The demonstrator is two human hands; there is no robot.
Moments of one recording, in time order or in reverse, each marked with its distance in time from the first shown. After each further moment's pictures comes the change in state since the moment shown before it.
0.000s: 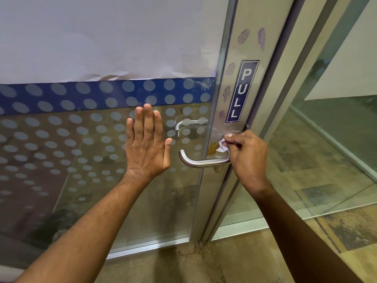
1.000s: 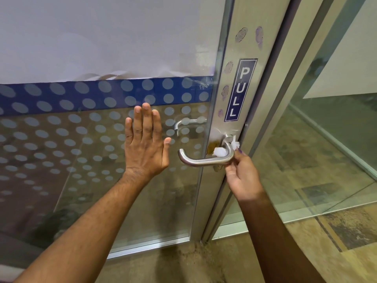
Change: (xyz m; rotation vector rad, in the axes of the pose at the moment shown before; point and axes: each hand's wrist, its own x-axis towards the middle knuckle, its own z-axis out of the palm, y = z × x) left_hand -0.001 -0.001 0.001 0.017 0.001 0.010; right_hand -0.017 -0.006 0.016 1.528 0.235 1.291
